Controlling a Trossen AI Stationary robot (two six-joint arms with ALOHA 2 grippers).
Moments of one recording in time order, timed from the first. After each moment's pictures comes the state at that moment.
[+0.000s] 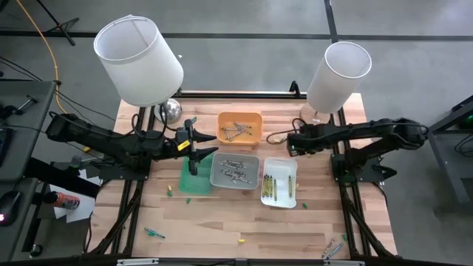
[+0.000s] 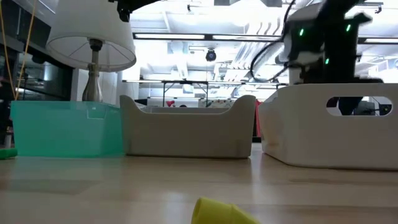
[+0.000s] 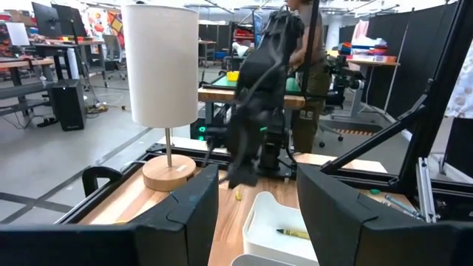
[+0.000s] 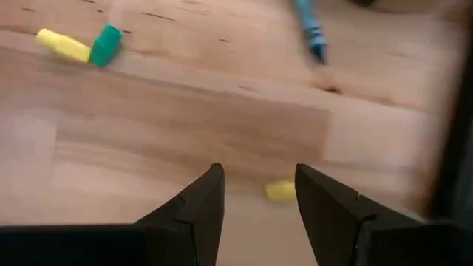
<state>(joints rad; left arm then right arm) -0.19 1.00 0.62 0.41 -0.38 -0.05 -0.14 1.30 0.75 -1.01 0.28 1.24</state>
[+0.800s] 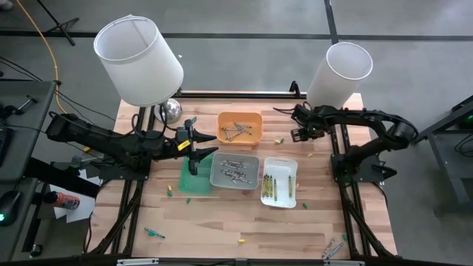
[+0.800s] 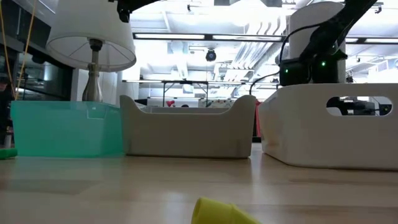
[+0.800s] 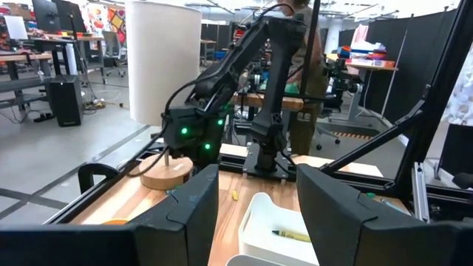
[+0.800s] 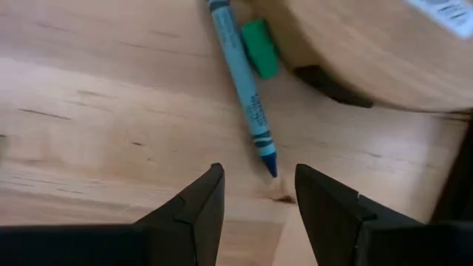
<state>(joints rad) -0.19 1.00 0.62 0.41 -0.38 -0.08 -0.65 1.42 0.67 -0.77 0.15 0.70</state>
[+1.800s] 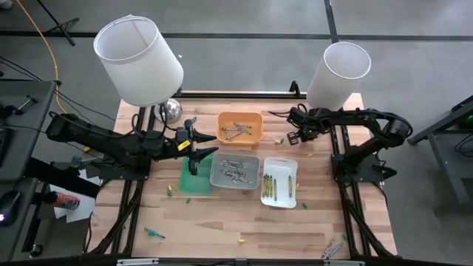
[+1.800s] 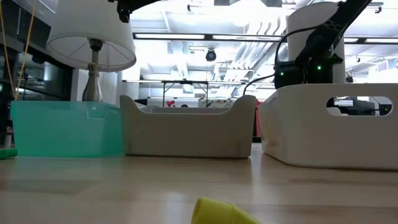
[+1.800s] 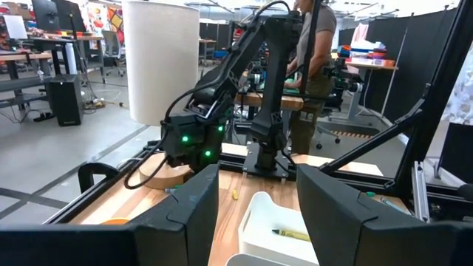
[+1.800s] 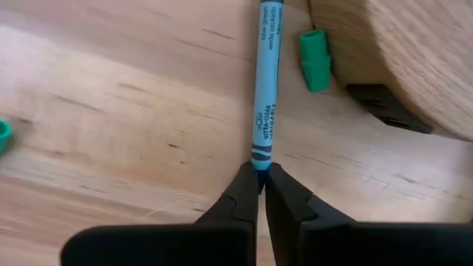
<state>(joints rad) -0.19 1.00 0.62 0.40 -0.38 -0.08 -0.58 1.50 0.68 -0.69 0.15 0.65</state>
